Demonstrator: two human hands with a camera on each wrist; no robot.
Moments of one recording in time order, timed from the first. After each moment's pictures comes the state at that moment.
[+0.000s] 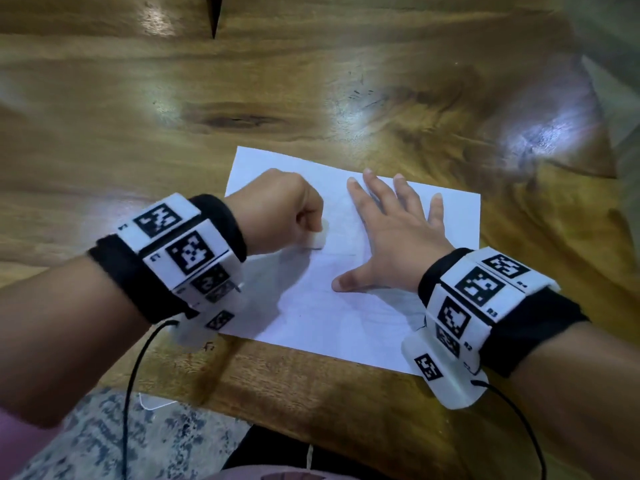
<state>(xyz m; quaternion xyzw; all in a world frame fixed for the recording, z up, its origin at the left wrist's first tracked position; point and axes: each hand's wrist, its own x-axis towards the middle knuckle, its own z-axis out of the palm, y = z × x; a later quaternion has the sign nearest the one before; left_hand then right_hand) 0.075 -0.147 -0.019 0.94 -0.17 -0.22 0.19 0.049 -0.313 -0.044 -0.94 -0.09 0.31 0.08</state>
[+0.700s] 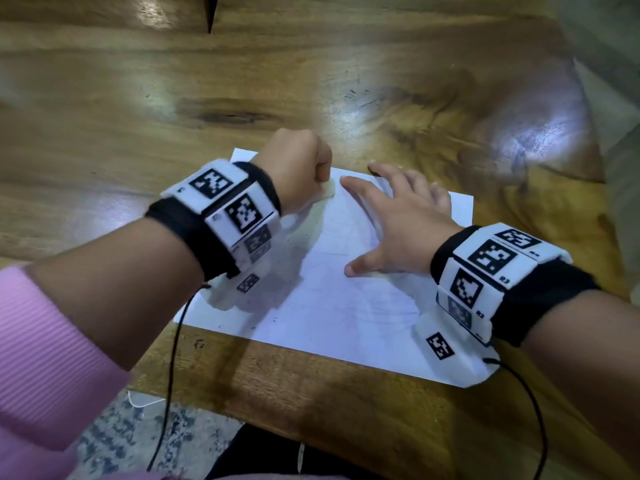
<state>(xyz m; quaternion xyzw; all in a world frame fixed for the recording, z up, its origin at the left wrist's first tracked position) 0.102 -0.170 -0.018 0.96 -0.11 -0.13 0.20 0.063 -0.328 -0.038 -0.96 -0.11 0.26 0.07</state>
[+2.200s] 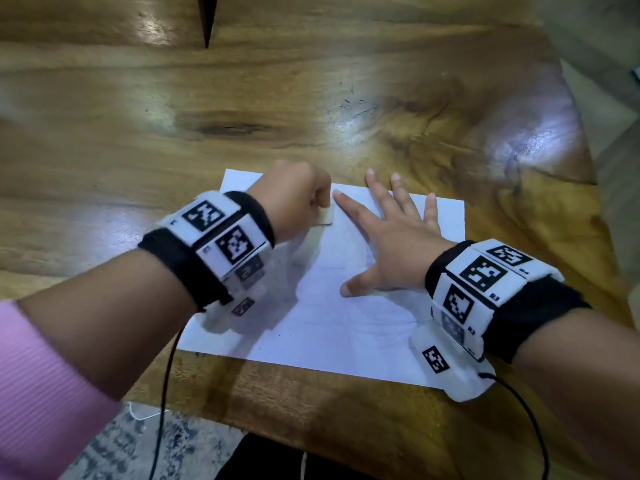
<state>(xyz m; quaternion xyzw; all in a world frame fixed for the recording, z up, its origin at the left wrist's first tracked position) 0.088 -0.165 -0.025 0.95 -0.14 -0.16 0.22 0.056 -0.327 -0.047 -0.94 -0.13 0.32 0.06</state>
